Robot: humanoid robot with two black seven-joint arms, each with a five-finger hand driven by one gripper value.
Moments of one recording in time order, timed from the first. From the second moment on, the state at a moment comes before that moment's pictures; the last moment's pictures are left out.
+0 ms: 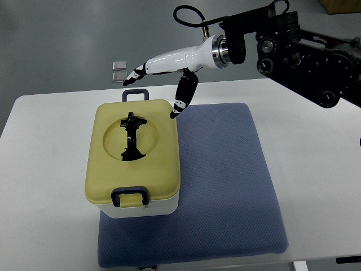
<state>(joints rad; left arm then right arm) -0.01 0.00 -0.02 -0.26 0.02 -0.09 0.15 1.28 -0.25 0.47 1.14 -1.49 0.61 0.18</state>
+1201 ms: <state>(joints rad) -0.01 0.00 -0.02 -0.26 0.02 -0.09 0.15 1.14 -0.14 0.48 1.18 -1.50 0.38 0.21</state>
